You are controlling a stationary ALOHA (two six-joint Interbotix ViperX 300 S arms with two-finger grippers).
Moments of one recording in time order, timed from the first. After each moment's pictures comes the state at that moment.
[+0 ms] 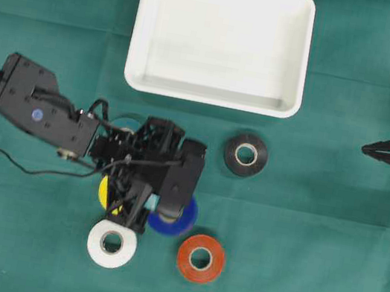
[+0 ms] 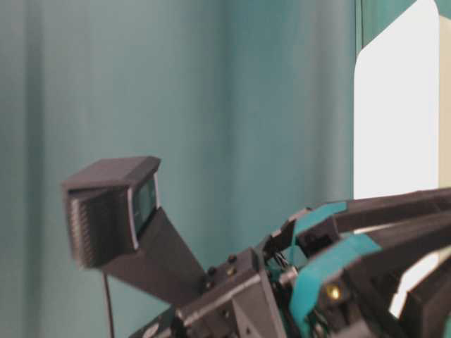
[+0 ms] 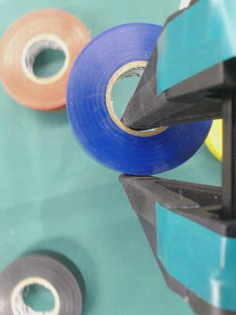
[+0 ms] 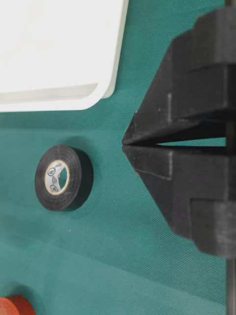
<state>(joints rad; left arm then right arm) -0.20 0.09 0.46 -0.03 0.30 0.01 -0.01 -1.16 1.55 -0.07 -0.08 0.06</state>
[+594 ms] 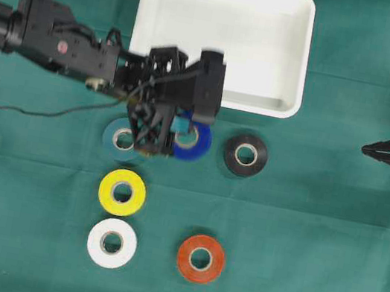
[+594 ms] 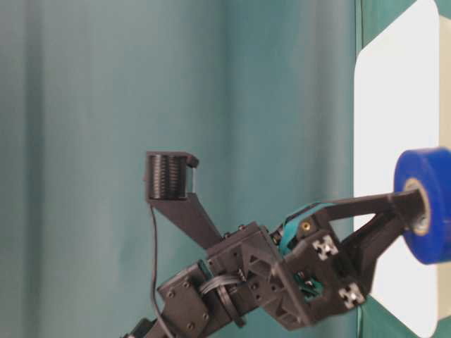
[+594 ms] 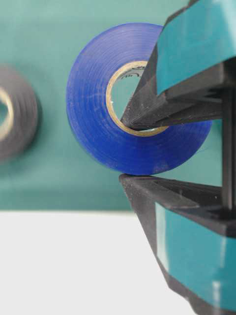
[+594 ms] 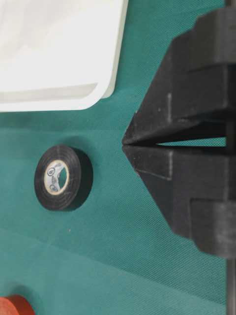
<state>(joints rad) 0.05 0.09 0.46 -0.03 0.39 0.01 -0.01 -1.16 1.55 -0.07 -0.08 0.06</state>
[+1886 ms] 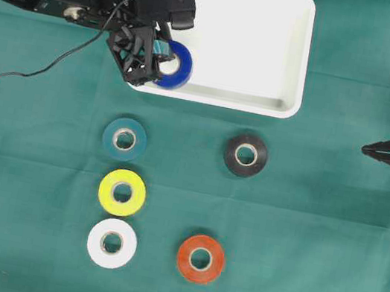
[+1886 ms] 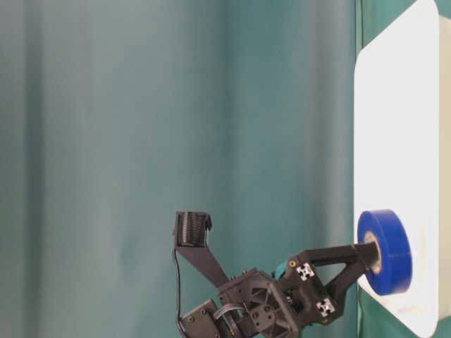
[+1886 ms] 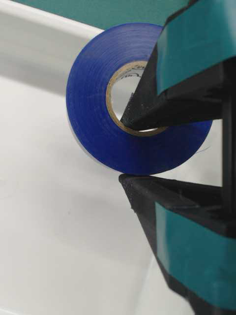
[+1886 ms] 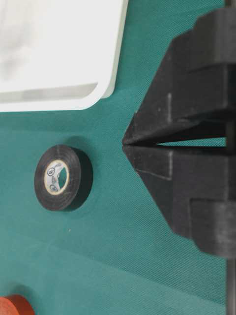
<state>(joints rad) 0.30 0.00 0.61 -0.03 0.33 0.03 -0.01 -1.16 1.55 -0.07 -0.08 0.06</state>
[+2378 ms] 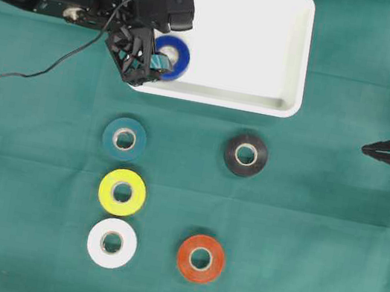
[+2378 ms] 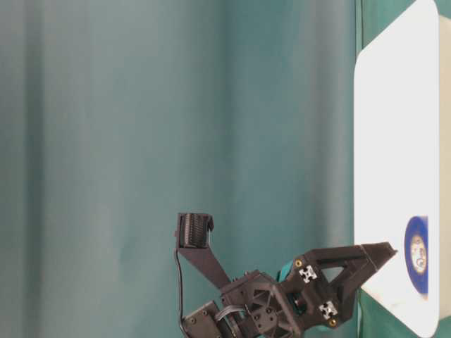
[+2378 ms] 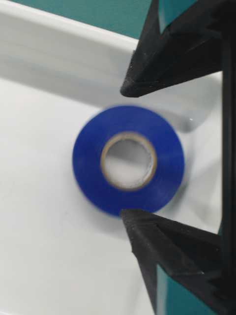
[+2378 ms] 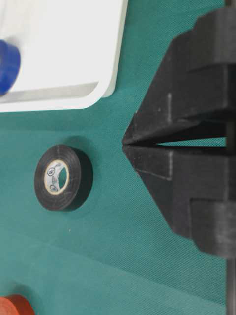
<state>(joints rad) 0.30 0.00 0.62 -0.02 0.33 0.03 -0.01 -1.16 1.55 -0.07 -0.08 0.06</state>
